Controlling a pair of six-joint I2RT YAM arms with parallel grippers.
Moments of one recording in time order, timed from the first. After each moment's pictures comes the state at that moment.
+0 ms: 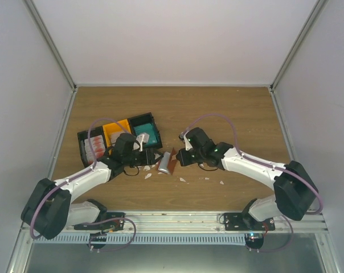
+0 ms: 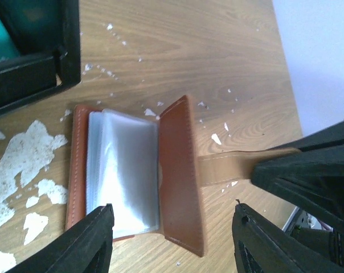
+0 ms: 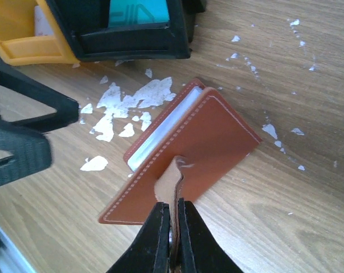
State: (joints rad) left arm -0.49 1.22 0.53 0.01 0.47 -0.66; right arm 0.78 1.42 0.88 -0.34 -0.18 0.47
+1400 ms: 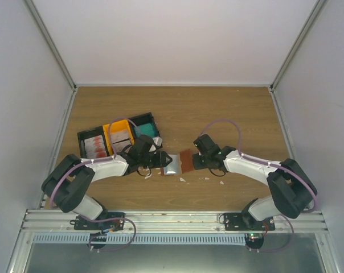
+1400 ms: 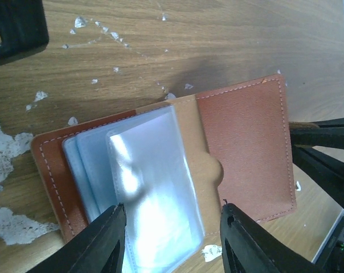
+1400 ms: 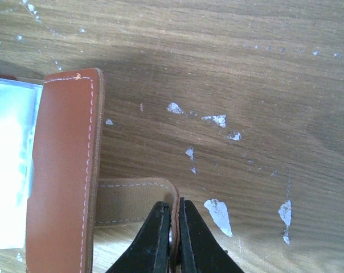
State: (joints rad) left arm -0.64 1.50 0.62 0.10 0.34 -0.73; right arm 0.69 1.44 0.74 -0.38 0.08 0.46
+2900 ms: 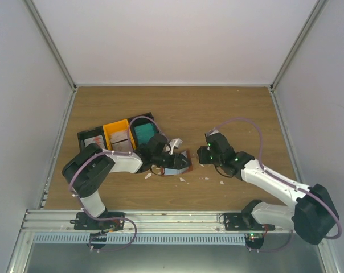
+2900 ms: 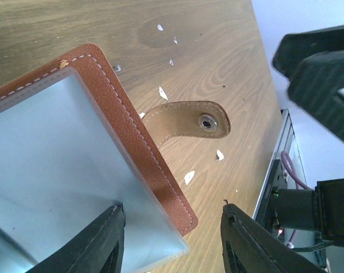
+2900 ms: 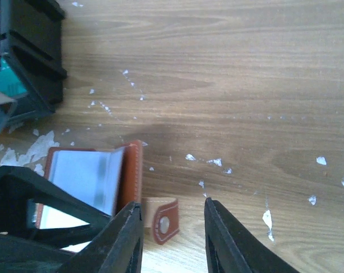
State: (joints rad) left arm -0.73 1.71 0.73 0.34 0.59 -0.70; right arm 0.67 1.17 0.68 -0.34 0.11 0.55
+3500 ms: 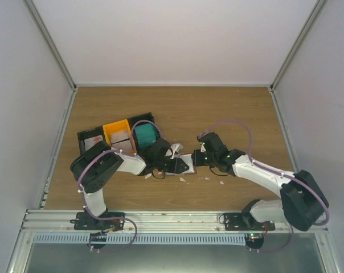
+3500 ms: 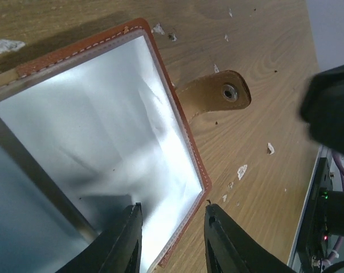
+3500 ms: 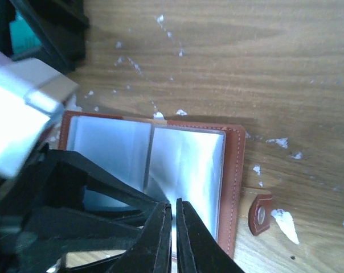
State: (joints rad) left arm -0.77 1.81 0.73 0.35 0.51 -0.66; right arm 0.66 1.27 0.68 -0.26 -0.08 0.56
